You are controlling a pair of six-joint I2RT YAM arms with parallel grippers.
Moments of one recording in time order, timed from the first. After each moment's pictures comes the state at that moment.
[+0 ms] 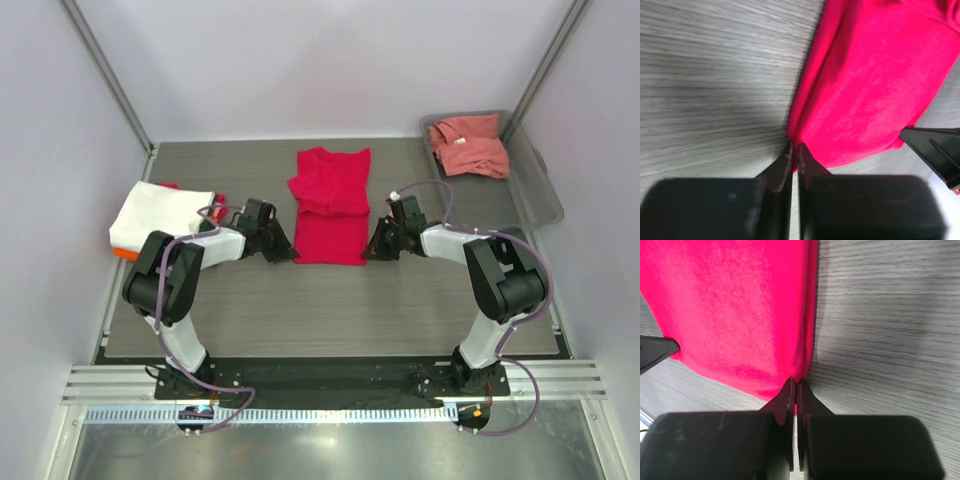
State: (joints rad) left arm -0.39 1.77 0.92 -0.09 0.25 -0.87; right arm 0.36 1.75 0.89 -0.08 -0.30 0.63
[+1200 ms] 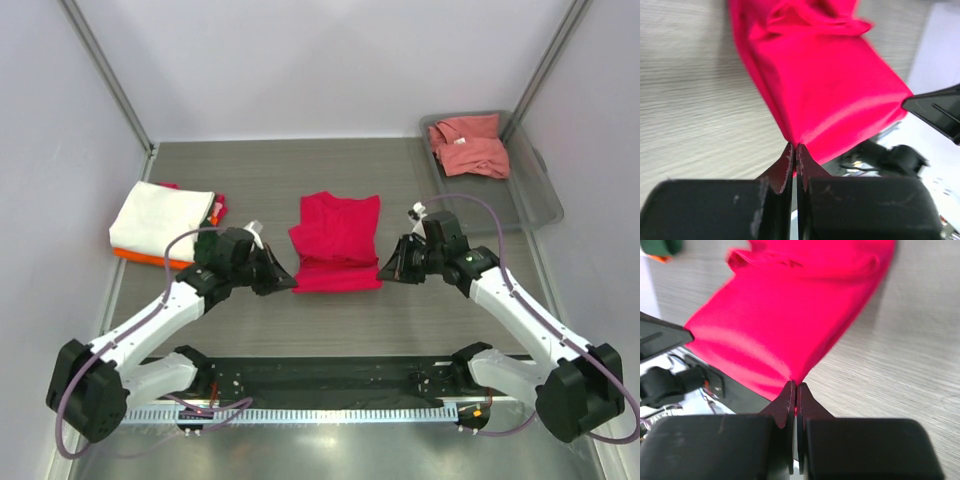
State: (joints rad) left arm -0.55 1.07 0.63 -0.32 0.30 -0.96; right arm 0.39 1.06 0.73 -0.52 -0.38 0.62
